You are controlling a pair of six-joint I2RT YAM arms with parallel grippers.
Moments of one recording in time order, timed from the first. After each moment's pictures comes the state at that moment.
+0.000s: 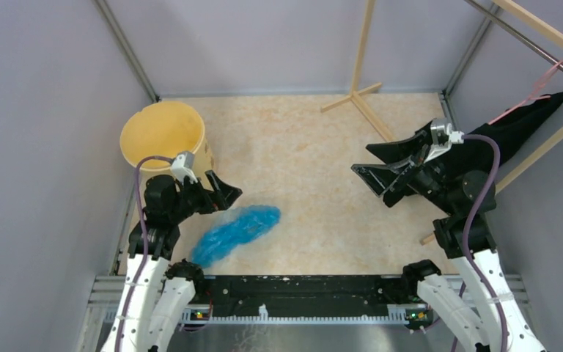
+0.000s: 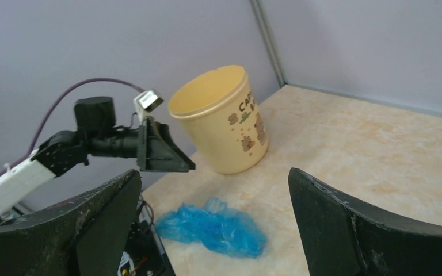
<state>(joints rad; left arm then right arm) -0.08 0.58 0.69 -0.53 0.47 -0.47 0.27 0.60 0.80 0.09 -0.59 0.59</state>
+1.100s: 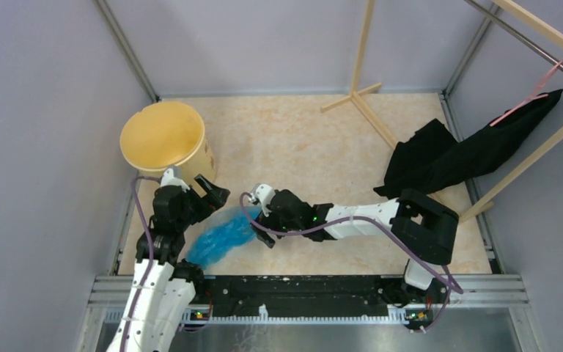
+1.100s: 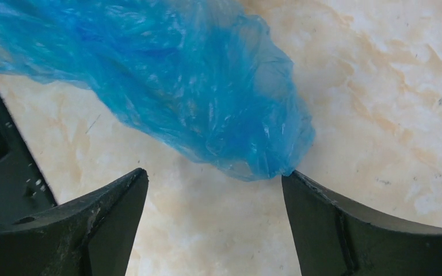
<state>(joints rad) -0.08 0.53 0.53 -0.52 0.13 -0.71 1.14 1.70 0.93 0.11 0.01 0.15</state>
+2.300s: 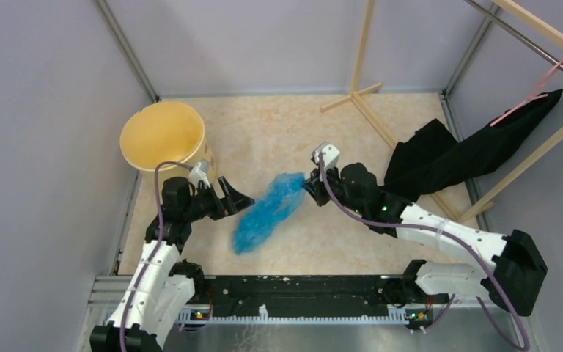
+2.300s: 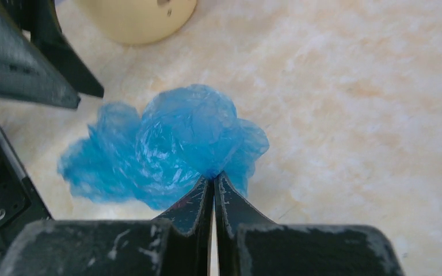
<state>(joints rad) -0.08 0.73 0.47 -0.29 0.66 -0.60 0.90 1.14 0.70 0.13 0.01 0.15</state>
